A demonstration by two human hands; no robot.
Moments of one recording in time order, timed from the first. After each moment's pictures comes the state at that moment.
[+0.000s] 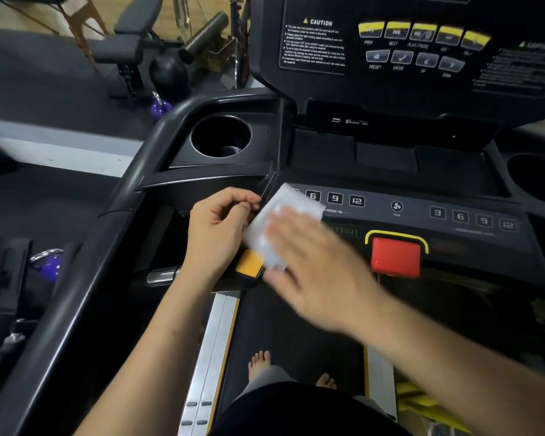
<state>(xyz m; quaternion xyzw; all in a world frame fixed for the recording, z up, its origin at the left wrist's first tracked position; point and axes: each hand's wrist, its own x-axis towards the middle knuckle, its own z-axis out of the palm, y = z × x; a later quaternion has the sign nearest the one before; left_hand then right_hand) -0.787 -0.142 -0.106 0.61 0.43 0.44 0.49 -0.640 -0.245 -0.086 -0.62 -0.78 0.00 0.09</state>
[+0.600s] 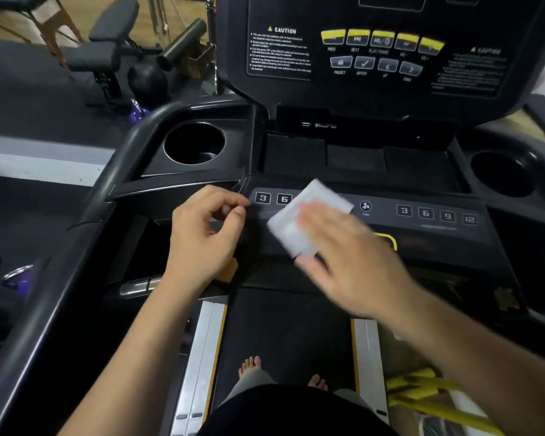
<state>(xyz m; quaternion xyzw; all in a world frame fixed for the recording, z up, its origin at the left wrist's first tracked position) -0.772 -0.151 -0.090 0.75 0.39 0.43 0.30 -0.580 -0.267 -0.077 -0.66 -0.75 -0.02 0.06</state>
